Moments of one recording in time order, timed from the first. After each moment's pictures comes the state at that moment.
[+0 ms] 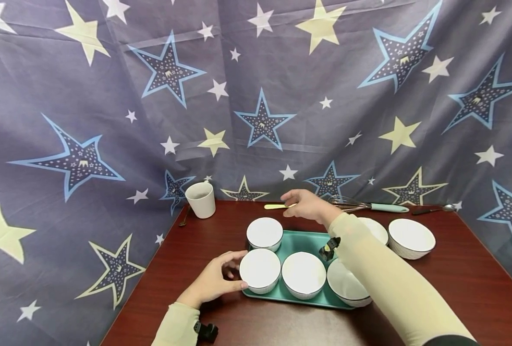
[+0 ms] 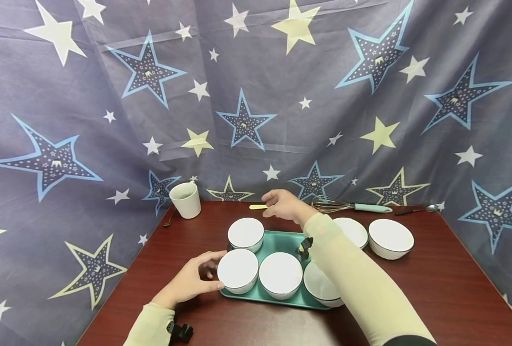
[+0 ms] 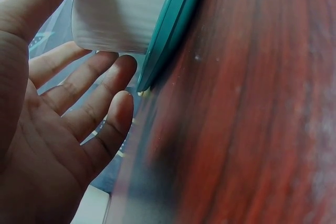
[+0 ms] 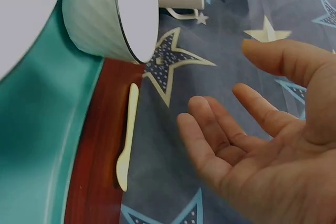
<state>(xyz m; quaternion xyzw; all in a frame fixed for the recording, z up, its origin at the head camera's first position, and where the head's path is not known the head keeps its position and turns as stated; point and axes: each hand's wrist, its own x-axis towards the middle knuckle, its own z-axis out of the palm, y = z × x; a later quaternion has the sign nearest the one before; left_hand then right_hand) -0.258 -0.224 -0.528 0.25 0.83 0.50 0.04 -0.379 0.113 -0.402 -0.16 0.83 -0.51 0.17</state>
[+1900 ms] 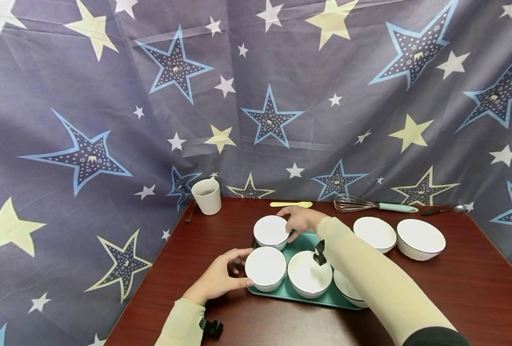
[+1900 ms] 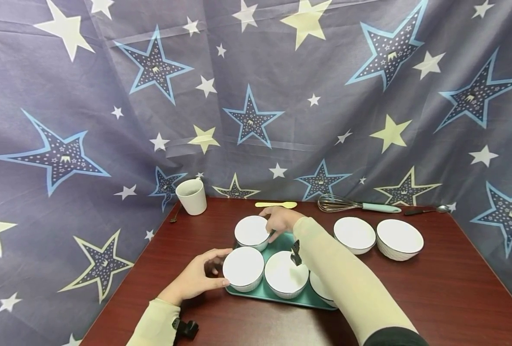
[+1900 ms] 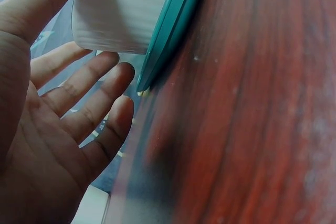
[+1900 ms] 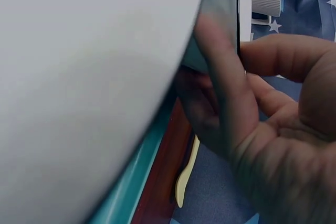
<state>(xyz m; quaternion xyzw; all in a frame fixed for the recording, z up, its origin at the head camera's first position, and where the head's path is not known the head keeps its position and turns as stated) -0.257 -0.224 -0.526 0.25 0.83 0.49 0.04 -0.390 0.075 -0.451 -0.10 0.78 -0.53 0.32</state>
